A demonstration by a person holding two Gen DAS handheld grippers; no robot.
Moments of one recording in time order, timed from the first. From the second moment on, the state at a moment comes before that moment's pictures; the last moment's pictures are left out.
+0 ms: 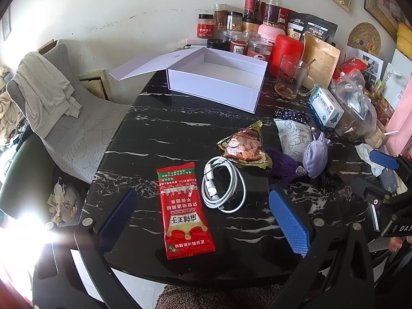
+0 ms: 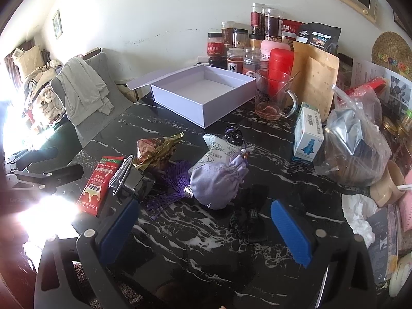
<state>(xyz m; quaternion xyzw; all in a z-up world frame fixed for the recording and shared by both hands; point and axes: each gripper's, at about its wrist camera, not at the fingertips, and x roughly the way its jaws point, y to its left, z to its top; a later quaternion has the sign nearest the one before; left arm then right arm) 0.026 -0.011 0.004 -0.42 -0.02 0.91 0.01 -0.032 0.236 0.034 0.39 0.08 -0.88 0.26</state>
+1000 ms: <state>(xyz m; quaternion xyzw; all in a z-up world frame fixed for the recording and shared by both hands) -0.008 -0.001 -0.053 -0.47 -0.03 0.88 0.02 -0.057 0.251 -0.030 0.43 0.06 -0.87 0.24</state>
